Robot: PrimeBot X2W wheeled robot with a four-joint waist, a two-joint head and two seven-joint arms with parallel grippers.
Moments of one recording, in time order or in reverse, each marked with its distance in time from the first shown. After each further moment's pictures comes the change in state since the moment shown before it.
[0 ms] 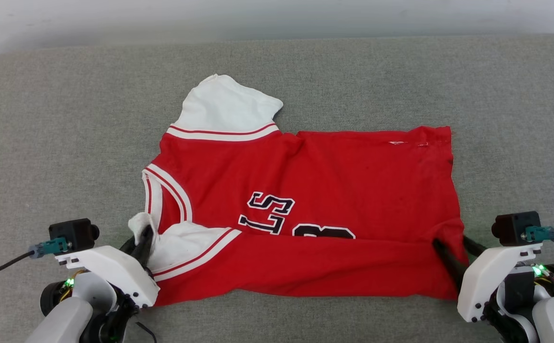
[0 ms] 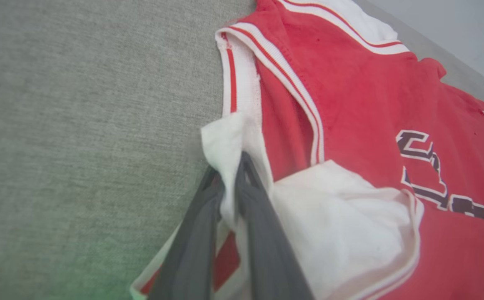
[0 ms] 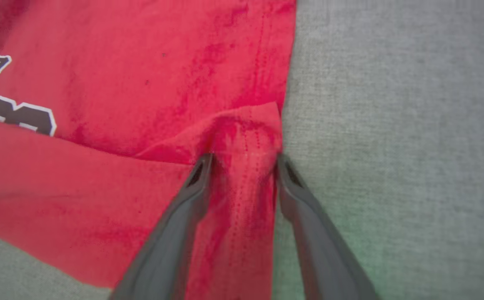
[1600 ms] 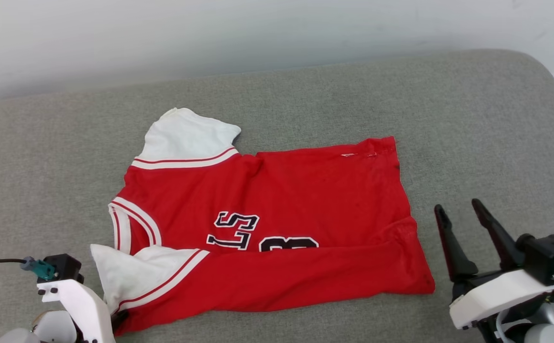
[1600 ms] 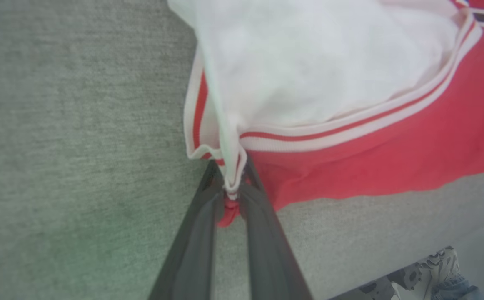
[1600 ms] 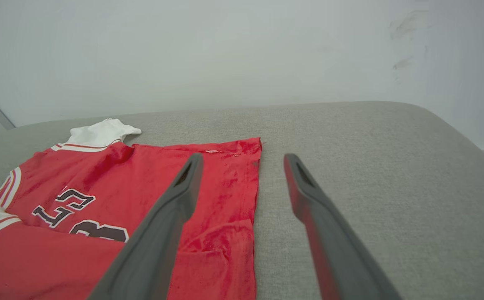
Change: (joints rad) left arm 0.115 0.244 -0.088 -0.110 -0.137 0.001 0.479; right arm 0.130 0.098 -0.011 -0.266 -0.123 -0.001 -0.433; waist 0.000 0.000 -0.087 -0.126
